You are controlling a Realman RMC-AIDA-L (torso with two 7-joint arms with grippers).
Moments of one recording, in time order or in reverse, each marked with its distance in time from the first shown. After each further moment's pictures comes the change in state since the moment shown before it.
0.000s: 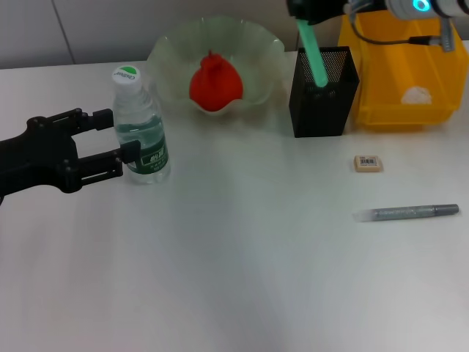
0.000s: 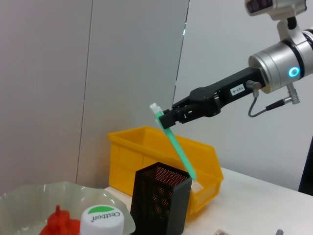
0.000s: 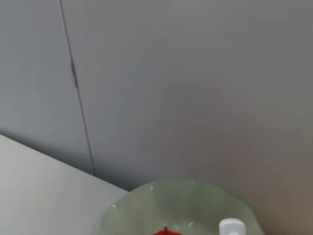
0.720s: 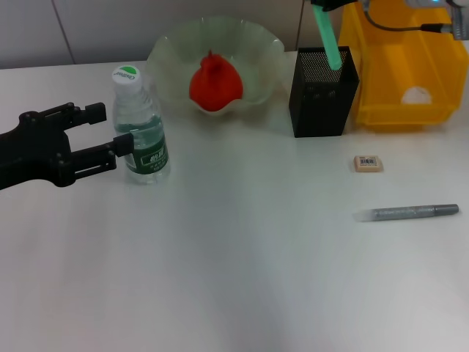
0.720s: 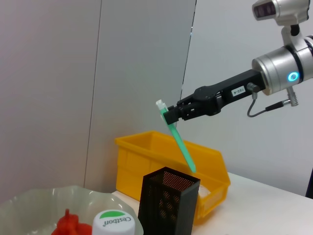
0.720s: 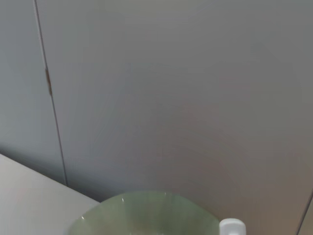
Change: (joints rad) left arm -0.004 0.000 -0.026 -0.003 0.000 0.002 0.000; right arm 0.026 -0.006 0.050 0.062 -0.004 0.055 -0.088
